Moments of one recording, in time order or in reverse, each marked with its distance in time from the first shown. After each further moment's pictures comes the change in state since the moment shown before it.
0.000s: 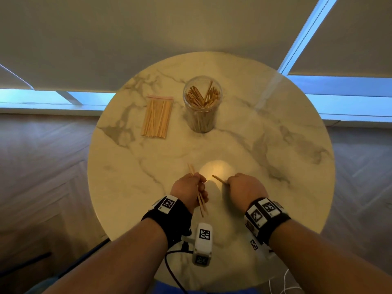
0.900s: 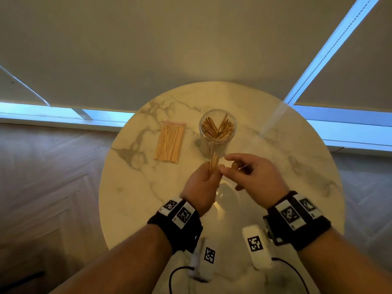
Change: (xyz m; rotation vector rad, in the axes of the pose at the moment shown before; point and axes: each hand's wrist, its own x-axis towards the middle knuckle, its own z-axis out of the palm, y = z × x) left_hand -0.030 0.090 0.010 0.490 -0.149 0.558; right_hand 0.000 -0.041 -0.131 0.928 0.277 -0.093
